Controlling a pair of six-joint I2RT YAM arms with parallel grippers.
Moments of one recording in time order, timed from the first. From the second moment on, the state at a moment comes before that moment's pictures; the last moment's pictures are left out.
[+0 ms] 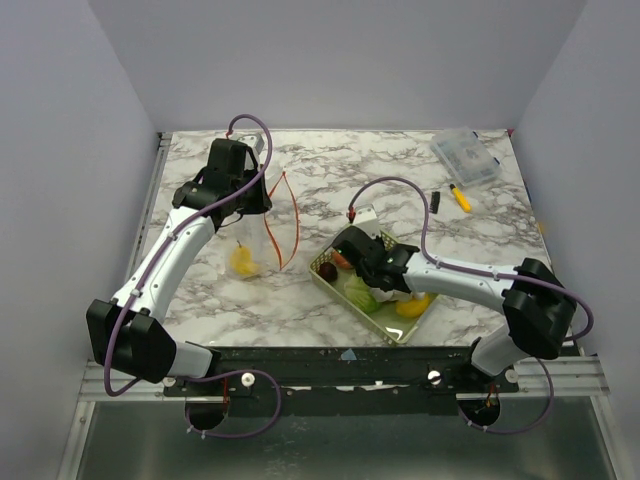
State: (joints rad) left arm -0.31 1.37 1.32 -0.67 0.13 -0.31; right arm 0.96 1.55 0.98 -0.41 0.66 0.47
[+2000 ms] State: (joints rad) left arm -0.31 1.38 1.32 -0.67 0.13 -0.32; right arm 0.96 1.57 1.29 -0.16 0.17 0.65
